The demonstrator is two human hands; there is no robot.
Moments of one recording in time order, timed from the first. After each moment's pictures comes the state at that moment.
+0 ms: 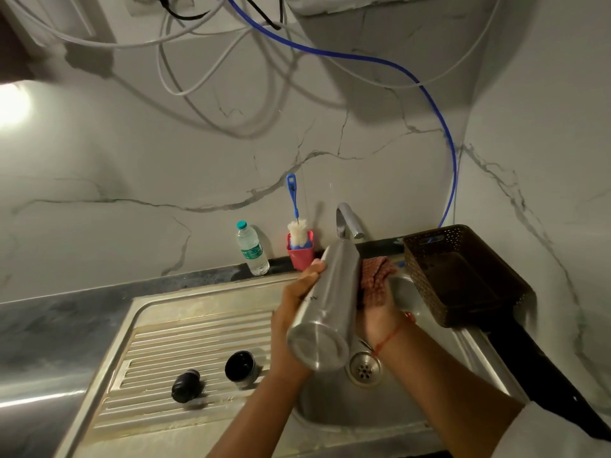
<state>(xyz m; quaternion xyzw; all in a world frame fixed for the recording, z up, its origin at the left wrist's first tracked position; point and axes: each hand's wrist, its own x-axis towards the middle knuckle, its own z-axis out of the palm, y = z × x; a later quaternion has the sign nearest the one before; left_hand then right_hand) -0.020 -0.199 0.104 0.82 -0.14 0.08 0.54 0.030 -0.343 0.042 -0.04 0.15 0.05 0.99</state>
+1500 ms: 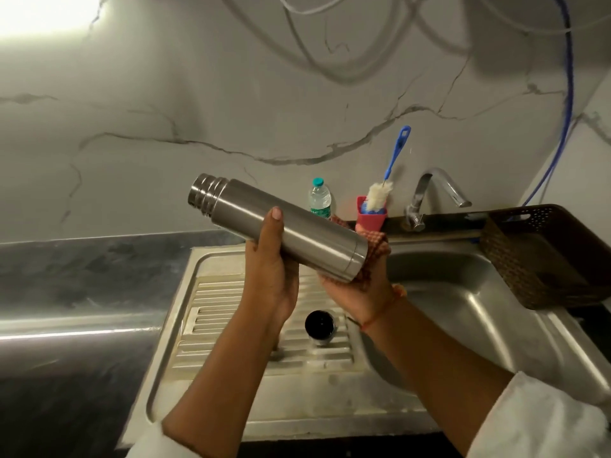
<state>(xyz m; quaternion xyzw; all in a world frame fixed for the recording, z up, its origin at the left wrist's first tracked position) 0.060 -0.023 0.131 0.42 0.04 -0.02 0.91 0.065 -0.149 0.099 -0.20 0.07 0.10 0.97</state>
